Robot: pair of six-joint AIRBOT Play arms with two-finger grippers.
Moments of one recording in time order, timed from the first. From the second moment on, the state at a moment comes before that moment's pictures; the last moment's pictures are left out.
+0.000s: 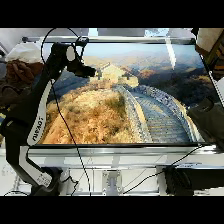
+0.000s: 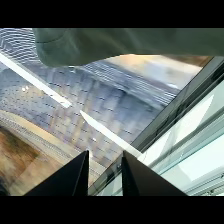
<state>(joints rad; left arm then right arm) -0.35 -1.77 1.97 1.56 -1.27 -1.57 -1.24 -1.60 1.62 -1.10 1.83 1.52</state>
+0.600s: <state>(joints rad) -0.35 -1.77 1.97 1.57 -1.16 -1.57 -1.24 -1.60 1.62 -1.10 1.83 1.57</state>
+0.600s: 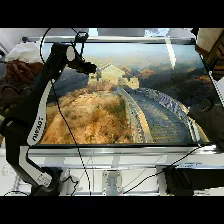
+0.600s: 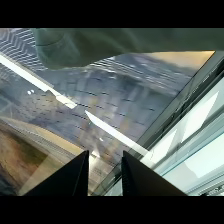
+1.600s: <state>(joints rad) -0.10 -1.77 1.97 2.04 -1.16 -1.66 -1.22 -1.60 1.62 -1.06 1.30 1.57</state>
